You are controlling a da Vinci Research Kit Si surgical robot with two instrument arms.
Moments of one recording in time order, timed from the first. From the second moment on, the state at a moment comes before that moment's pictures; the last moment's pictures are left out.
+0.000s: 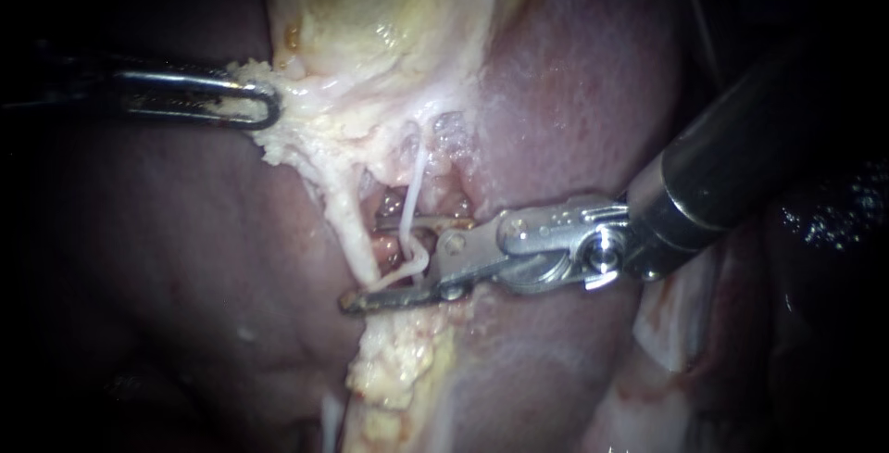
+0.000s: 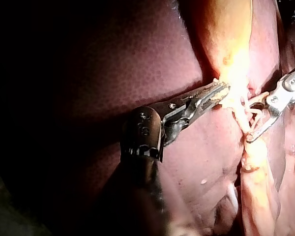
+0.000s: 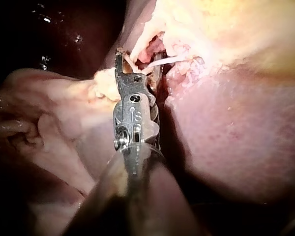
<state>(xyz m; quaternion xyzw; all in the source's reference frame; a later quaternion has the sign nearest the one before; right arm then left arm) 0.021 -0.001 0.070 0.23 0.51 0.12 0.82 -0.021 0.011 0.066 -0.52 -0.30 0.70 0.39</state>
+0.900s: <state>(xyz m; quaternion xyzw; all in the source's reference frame) 0.006 0.003 0.065 0.23 0.51 0.14 0.82 -0.020 0.011 0.066 -0.52 -0.30 0.70 0.39</state>
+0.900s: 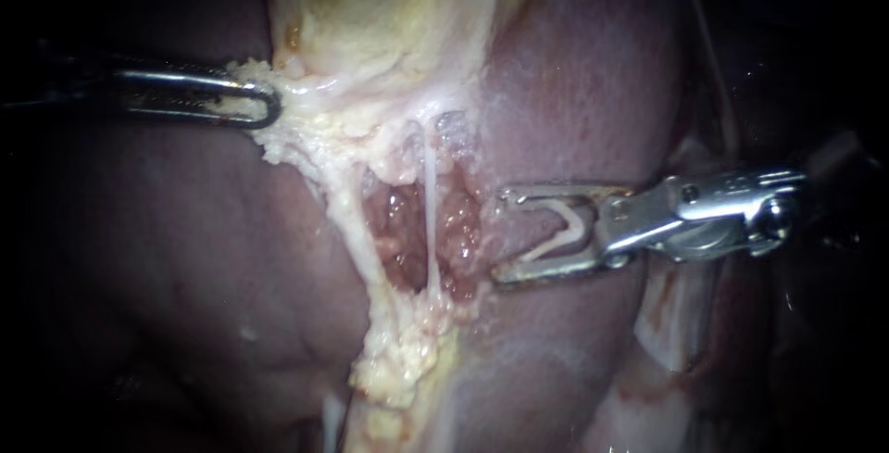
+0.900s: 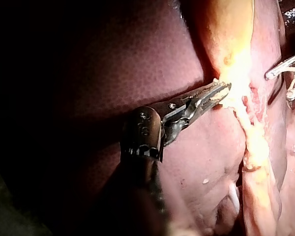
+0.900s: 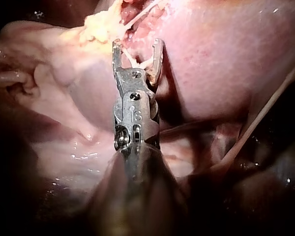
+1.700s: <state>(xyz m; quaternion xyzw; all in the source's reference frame) 0.014 0.000 0.063 0.29 0.55 0.13 0.77 -0.021 0.011 0.066 -0.52 -0.30 0.70 0.39</state>
